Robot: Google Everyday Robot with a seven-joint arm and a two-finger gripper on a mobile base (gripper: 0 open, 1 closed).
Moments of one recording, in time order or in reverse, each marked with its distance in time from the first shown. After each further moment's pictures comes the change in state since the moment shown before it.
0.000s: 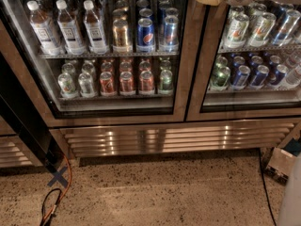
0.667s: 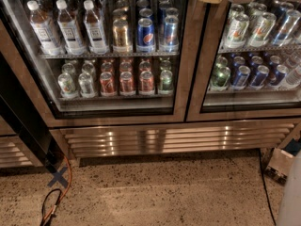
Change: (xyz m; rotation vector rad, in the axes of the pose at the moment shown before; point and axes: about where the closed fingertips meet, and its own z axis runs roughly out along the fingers) arm -0.001 -0.009 -0.008 0.027 0.006 -0.031
